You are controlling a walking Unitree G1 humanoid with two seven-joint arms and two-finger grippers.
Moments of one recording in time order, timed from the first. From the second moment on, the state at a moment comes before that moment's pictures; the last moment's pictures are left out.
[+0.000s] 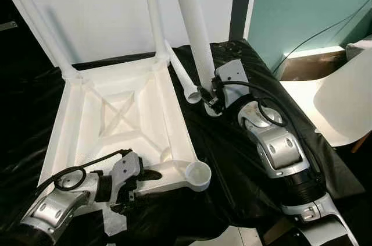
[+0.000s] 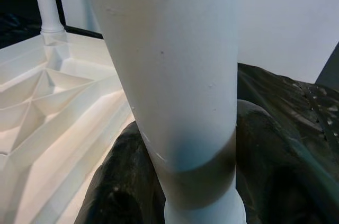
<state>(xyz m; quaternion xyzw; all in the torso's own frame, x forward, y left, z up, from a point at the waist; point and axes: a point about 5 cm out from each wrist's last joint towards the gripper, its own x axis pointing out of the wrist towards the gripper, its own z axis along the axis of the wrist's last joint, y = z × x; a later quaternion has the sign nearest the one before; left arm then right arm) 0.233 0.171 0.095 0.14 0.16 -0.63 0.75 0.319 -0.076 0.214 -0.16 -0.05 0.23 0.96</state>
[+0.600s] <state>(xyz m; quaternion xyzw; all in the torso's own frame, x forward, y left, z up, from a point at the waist) 0.251 0.142 0.094 0.15 0.10 -0.63 0.76 0.311 -0.073 0.207 -0.14 -0.04 0.24 0.96</state>
